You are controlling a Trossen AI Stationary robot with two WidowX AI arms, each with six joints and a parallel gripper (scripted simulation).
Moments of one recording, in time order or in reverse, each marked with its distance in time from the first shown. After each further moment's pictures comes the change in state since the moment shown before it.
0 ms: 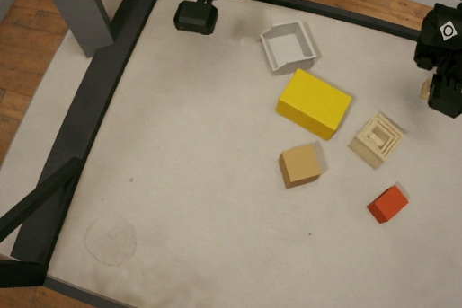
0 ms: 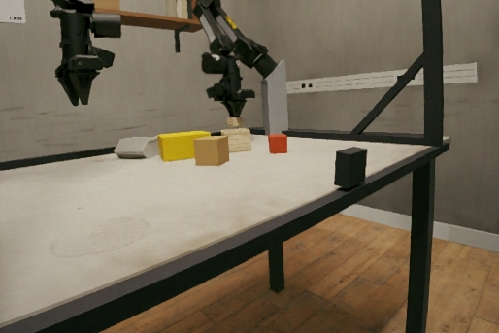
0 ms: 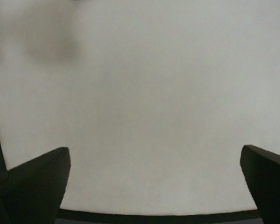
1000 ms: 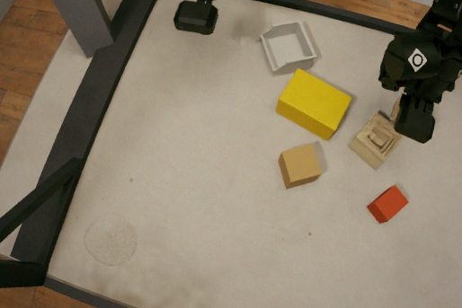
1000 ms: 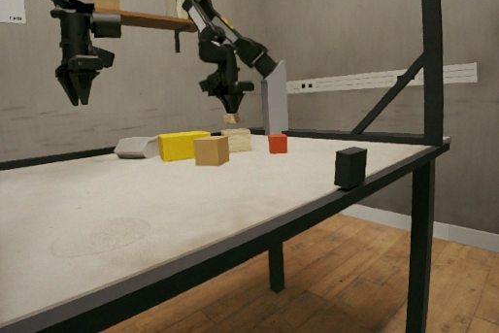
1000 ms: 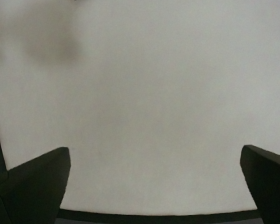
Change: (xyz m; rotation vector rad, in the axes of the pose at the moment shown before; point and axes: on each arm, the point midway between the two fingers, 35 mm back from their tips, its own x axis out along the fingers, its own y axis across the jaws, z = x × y) left arm 0.000 0.000 0.000 0.000 0.000 0.000; right arm -0.017 0.087 0.054 -0.013 0.013 0.014
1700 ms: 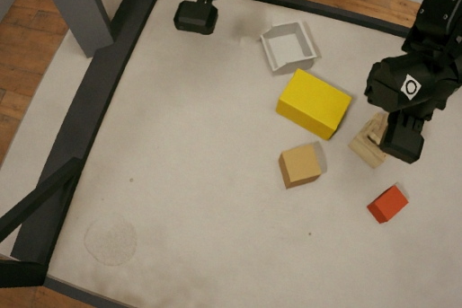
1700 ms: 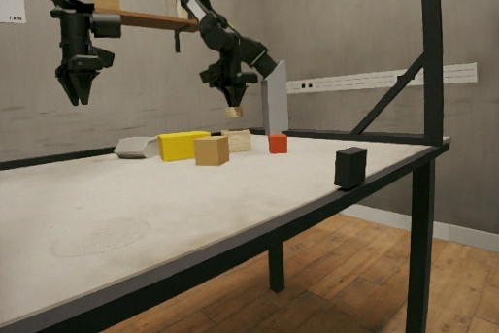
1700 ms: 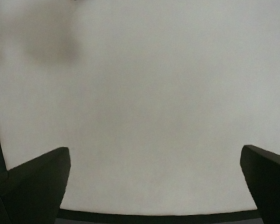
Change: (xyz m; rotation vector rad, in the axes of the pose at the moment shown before) left arm 0.000 0.000 0.000 0.000 0.000 0.000; right arm -0.019 0.051 0.018 0.018 -0.013 -0.025
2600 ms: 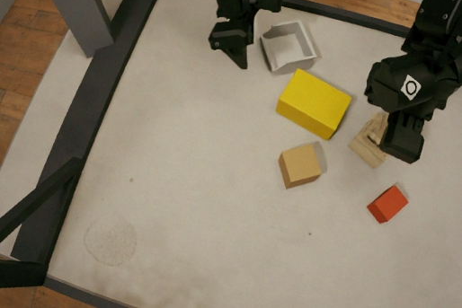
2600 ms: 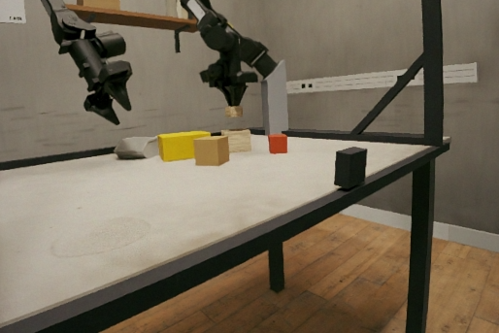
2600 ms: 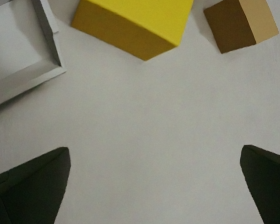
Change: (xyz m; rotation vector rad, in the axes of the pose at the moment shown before) left arm 0.039 -0.035 0.071 -0.087 -0.327 -0.408; right arm -0.001 0.000 0.000 0.000 0.002 -0.002
